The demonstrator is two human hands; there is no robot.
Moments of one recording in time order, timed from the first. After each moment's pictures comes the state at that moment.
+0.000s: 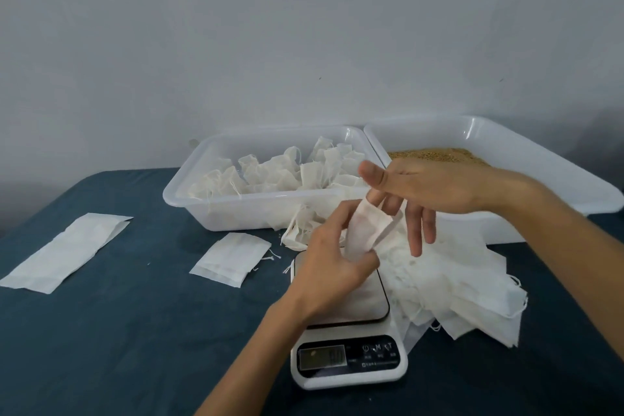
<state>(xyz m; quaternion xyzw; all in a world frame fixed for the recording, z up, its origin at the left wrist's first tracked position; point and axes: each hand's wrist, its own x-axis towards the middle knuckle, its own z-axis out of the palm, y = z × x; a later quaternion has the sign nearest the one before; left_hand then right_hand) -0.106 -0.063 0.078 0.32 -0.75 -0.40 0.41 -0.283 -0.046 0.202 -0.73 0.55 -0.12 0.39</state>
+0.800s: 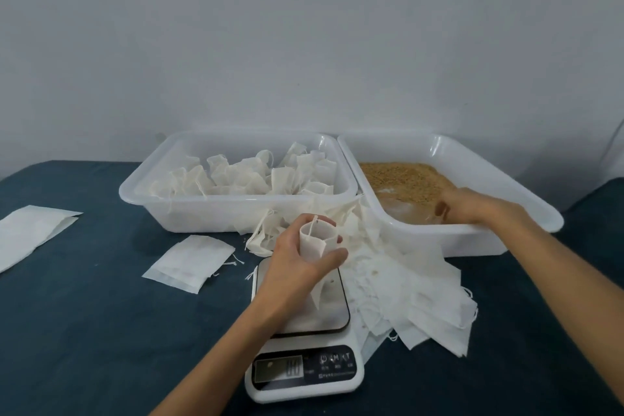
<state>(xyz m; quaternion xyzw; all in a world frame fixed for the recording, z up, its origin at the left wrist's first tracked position) -0.115 -0.064 0.069 0.35 -0.62 -0.53 0.46 -0.461 -0.121 0.116 -0.59 0.80 0.08 0.10</state>
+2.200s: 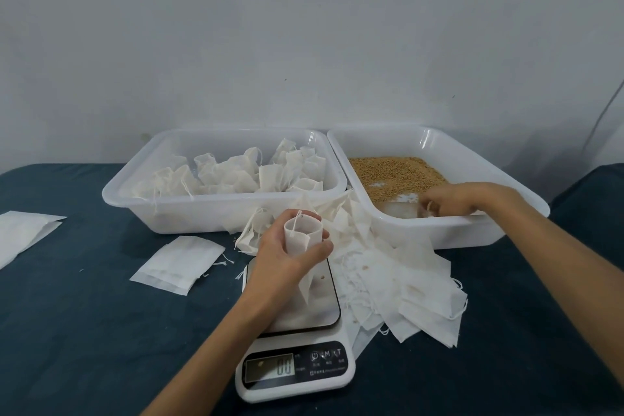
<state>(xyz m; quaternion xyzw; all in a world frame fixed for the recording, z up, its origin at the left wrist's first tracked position) -0.114 -0.066 0.069 0.35 -0.61 -0.54 0.46 -0.471 -0.125 0.123 -0.66 0.71 0.19 0.15</state>
